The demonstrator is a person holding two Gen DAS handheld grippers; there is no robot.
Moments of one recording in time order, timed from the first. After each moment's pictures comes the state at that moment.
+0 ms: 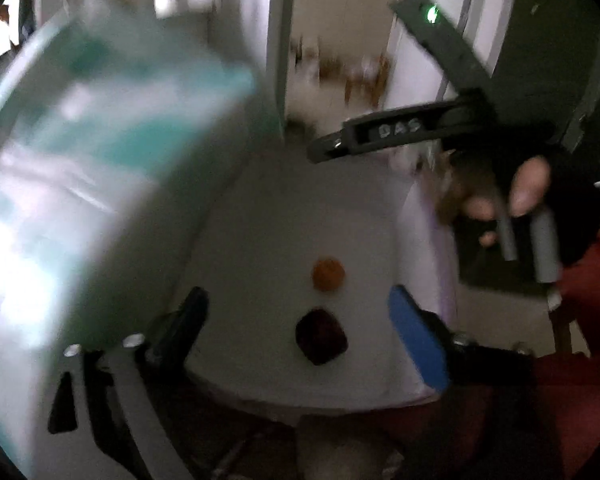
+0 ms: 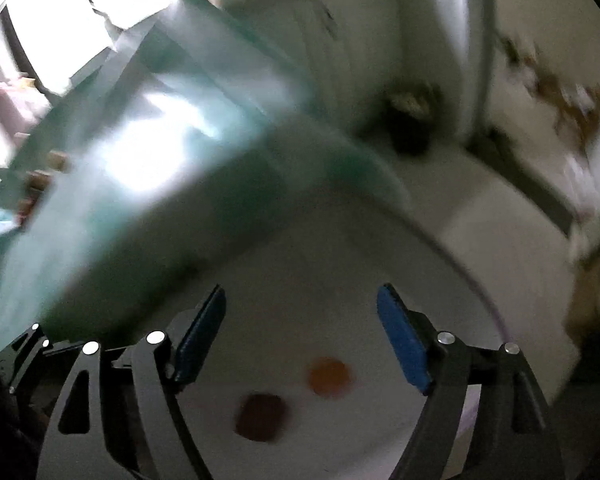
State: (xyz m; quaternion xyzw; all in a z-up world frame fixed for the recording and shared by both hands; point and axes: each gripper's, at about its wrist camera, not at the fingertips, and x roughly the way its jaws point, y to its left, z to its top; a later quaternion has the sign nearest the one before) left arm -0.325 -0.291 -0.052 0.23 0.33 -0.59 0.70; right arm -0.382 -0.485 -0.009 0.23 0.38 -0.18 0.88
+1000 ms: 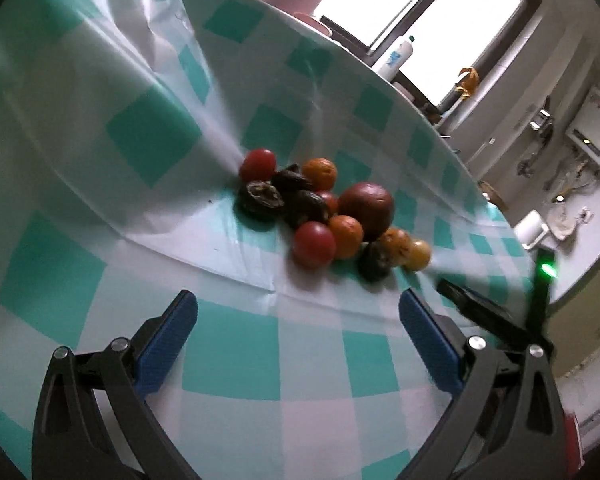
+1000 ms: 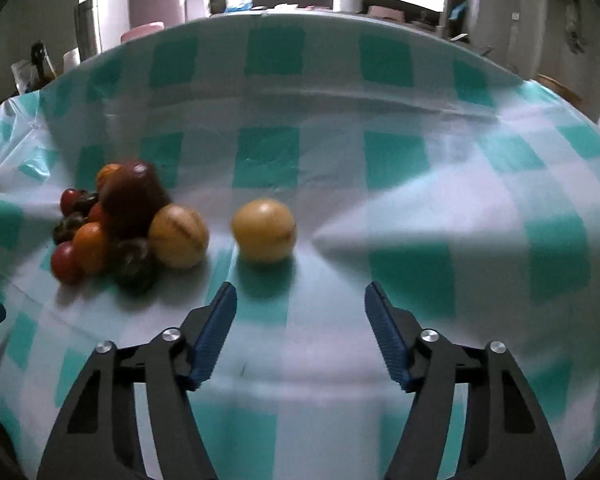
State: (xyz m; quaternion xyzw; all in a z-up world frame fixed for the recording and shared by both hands) left arm -0.001 0.111 0.022 -0.24 0.35 -0.16 0.89; right arm 0.051 -0.210 0.020 -0.01 0.40 0.00 0.92
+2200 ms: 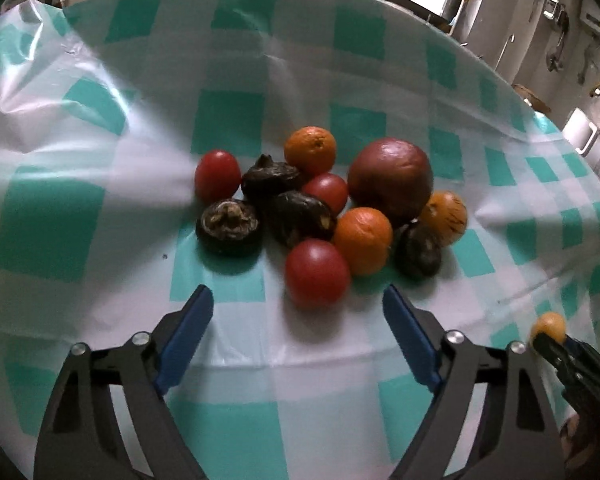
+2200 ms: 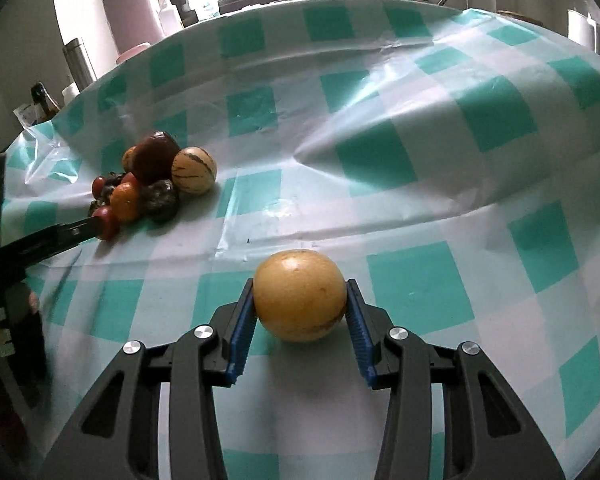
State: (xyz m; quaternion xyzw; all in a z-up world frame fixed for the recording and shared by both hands) left arm 0.077 0.030 0.015 -0.04 0.44 -0.12 0.89; right arm -0.054 -0.236 0.008 0.10 0.40 -0.01 0.91
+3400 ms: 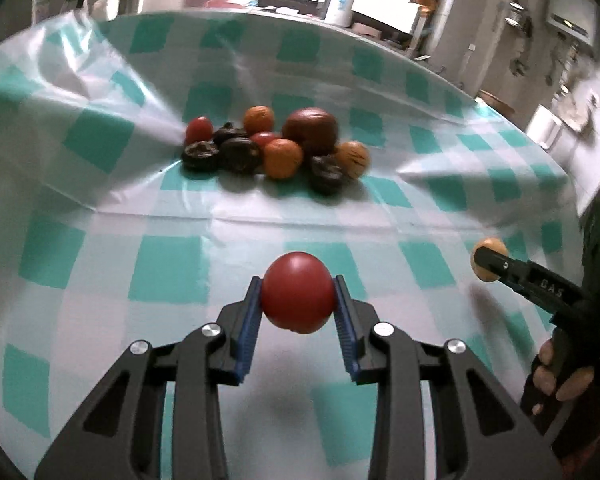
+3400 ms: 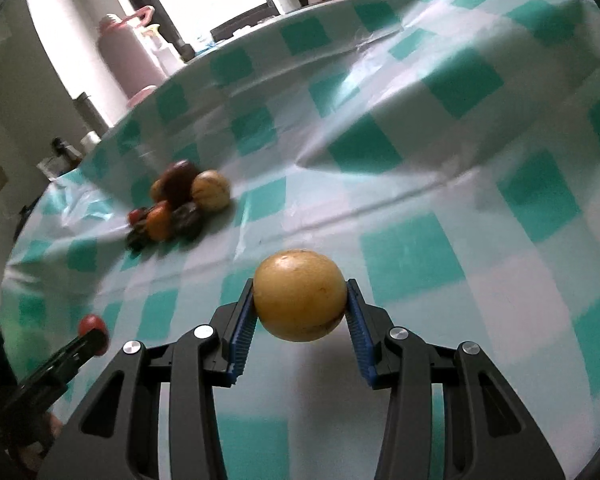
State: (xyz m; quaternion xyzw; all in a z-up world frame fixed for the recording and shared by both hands) left arm -0.074 0.013 0.034 -0.05 0.39 -0.16 0.91; right arm -0.102 -0.263 0.017 0.21 0.37 0.03 0.90
